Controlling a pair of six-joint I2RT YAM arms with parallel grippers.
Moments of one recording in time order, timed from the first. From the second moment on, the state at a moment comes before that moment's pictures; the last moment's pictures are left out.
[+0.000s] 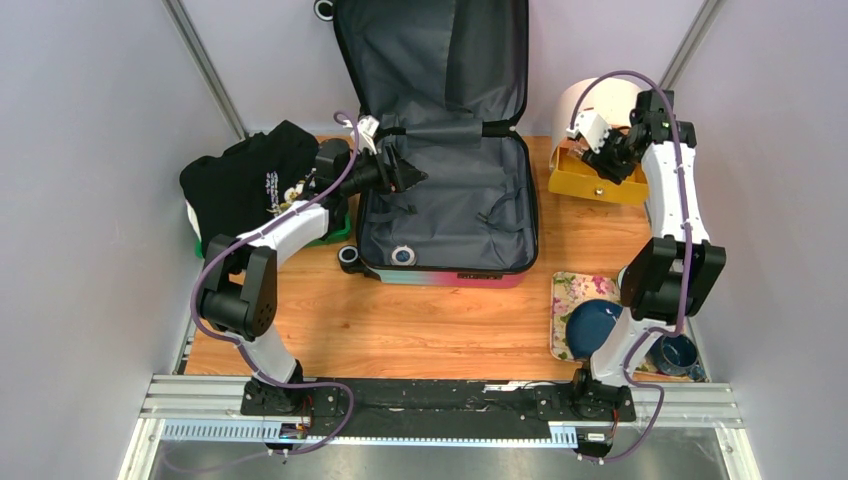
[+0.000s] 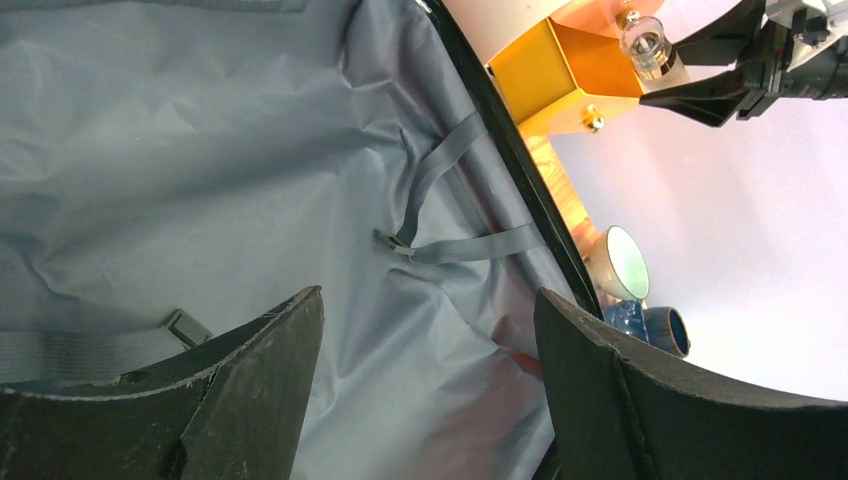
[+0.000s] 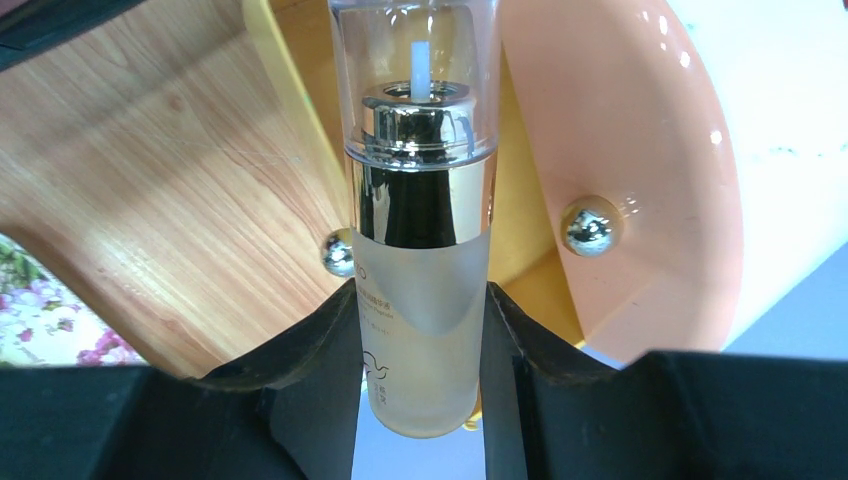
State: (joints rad) left arm -0.32 1.70 1.15 0.35 0.60 -0.60; right arm -0.18 1.82 1.86 -1.01 -0.29 -1.19
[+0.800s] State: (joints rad) left arm -0.31 1.71 1.17 0.32 0.61 -0.60; right arm -0.22 1.86 1.90 -0.95 -0.34 -1.09
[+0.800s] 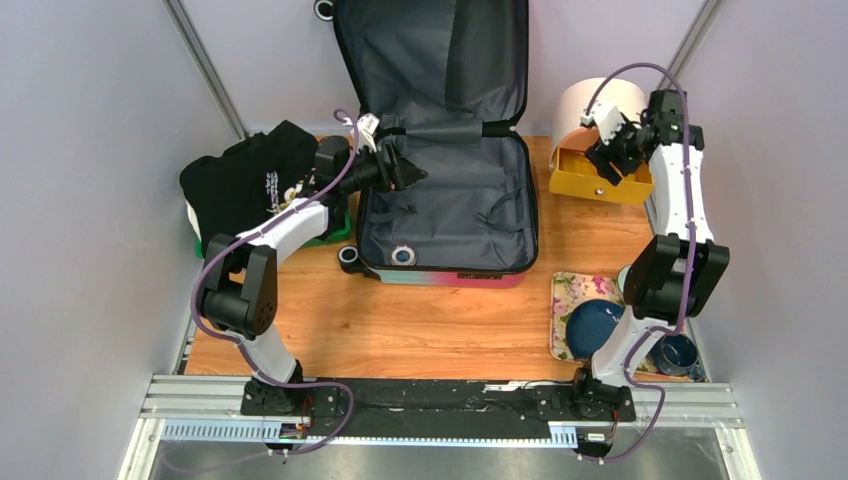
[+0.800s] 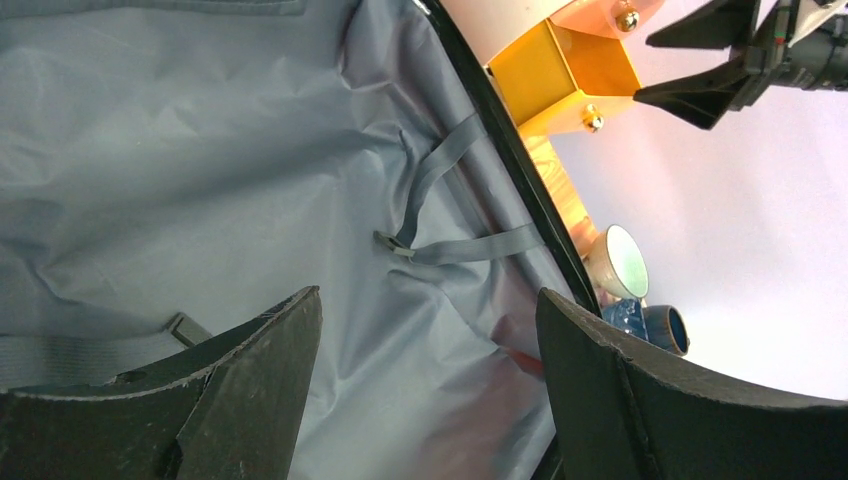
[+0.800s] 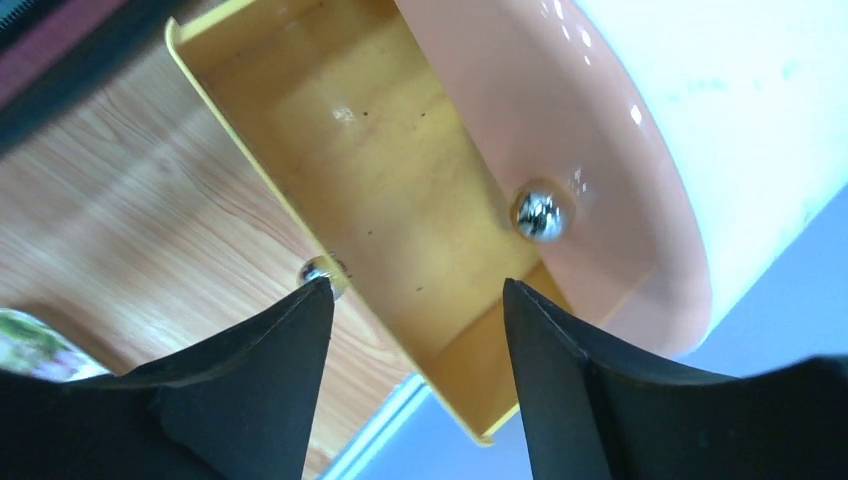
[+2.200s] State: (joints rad) left arm -0.23 1.75 1.29 0.22 0.63 -0.40; right arm -0.31 1.81 1.28 0.17 -0.34 0.14
